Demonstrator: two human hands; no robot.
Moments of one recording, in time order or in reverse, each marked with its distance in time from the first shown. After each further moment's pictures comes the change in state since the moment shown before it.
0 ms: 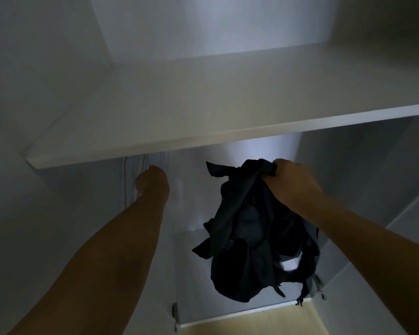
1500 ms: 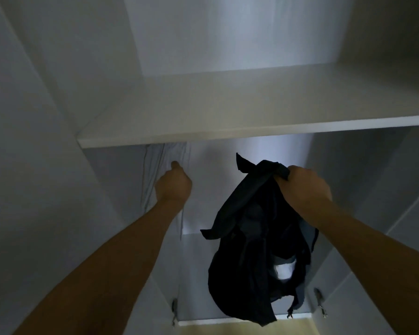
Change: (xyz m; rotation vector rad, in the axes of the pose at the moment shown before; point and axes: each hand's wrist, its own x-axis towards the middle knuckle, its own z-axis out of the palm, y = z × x) left_hand -0.121 0.001 -0.031 -0.468 0.339 0.131; right_hand -0.032 0.027 -0.026 -0.130 0.097 -0.019
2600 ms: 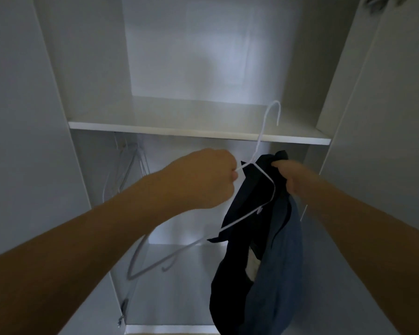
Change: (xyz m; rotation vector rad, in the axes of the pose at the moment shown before) left_hand -0.260 0.218 -0.215 -0.047 -0.262 0.581; right_hand -0.026 0.126 -0.138 0.988 -0.260 0.465
